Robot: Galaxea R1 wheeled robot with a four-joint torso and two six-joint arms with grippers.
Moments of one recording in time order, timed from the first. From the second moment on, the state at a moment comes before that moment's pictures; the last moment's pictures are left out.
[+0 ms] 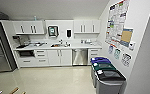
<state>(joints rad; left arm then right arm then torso) 1.49 2.73 -2.27 -0.01 -0.08 -0.05 -1.54 2.60 -2.07 0.10 0.08 -0.09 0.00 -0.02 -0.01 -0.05</state>
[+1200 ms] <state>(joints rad) 1.49 2.73 -2.28 -0.01 -0.08 -0.05 -1.53 2.63 -2.12 0.10 0.08 -0.09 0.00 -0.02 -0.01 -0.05</state>
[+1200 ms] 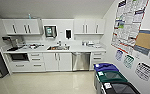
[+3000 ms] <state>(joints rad) 1.50 2.73 -2.29 -0.01 -0.08 -0.05 -1.52 2.63 -2.10 0.09 0.08 -0.09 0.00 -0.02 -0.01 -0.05</state>
